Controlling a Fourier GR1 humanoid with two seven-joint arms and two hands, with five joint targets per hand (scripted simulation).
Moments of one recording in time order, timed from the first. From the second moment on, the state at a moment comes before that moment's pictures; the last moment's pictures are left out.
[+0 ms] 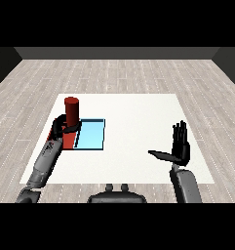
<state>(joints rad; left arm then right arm) -0.43 0.44 -0.11 -1.12 0.16 0.42 -0.04 0.06 -0.21 0.05 -1.90 -0.18 -0.26 -0.23</state>
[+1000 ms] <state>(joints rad) -0.69 0.46 0.01 -0.23 0.02 0.38 -0.20 -0.04 -0.19 0.06 -1.68 -0.08 -0.25 -0.31</state>
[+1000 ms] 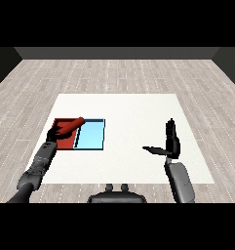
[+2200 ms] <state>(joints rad) -0.76 0.43 0.23 -0.38 0.22 0.18 -0.59 -0.05 -0.17 0.05 -1.66 -0.16 -0.14 -0.37</state>
